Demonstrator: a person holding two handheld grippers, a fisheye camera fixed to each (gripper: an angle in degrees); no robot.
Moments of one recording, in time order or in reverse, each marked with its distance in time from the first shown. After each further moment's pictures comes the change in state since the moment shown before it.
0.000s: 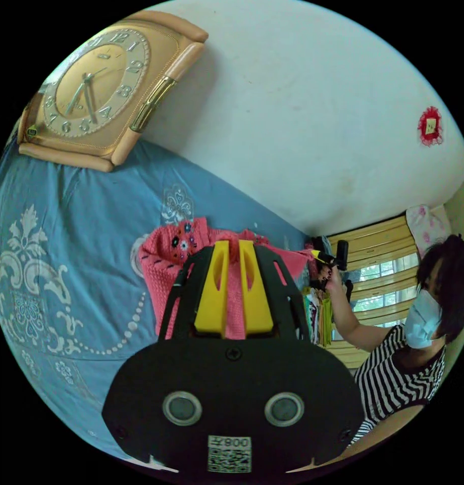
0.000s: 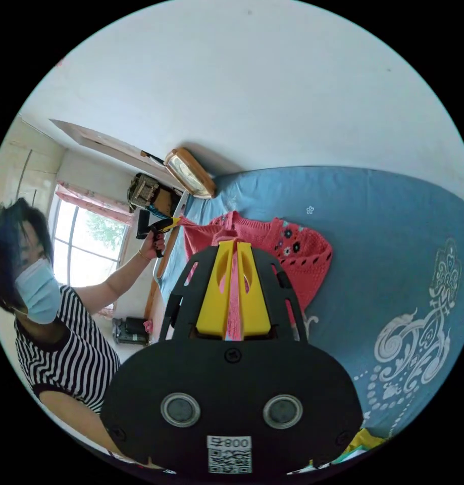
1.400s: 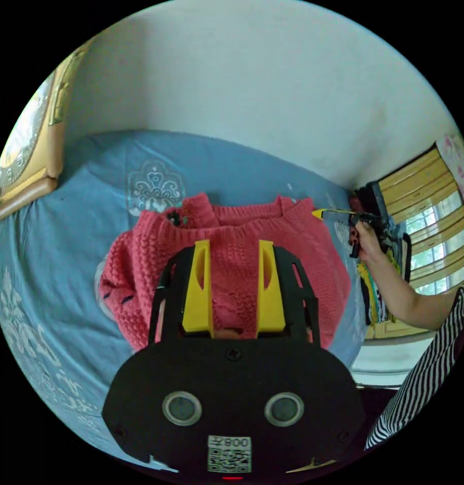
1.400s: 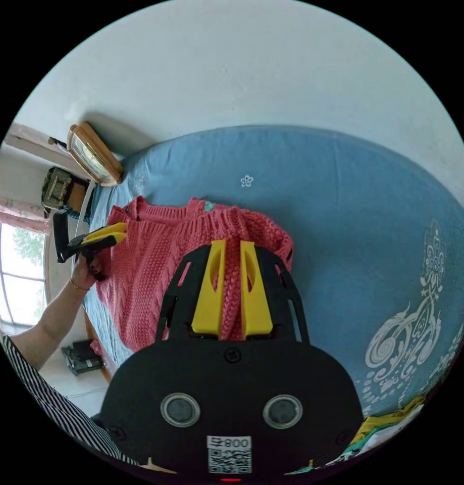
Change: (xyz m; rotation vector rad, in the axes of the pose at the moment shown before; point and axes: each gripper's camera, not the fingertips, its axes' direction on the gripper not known) left arm 0.047 -0.111 0.203 -0.122 -0.256 0.263; right arm -0.018 -0.133 0.104 -0.073 0.475 0.128
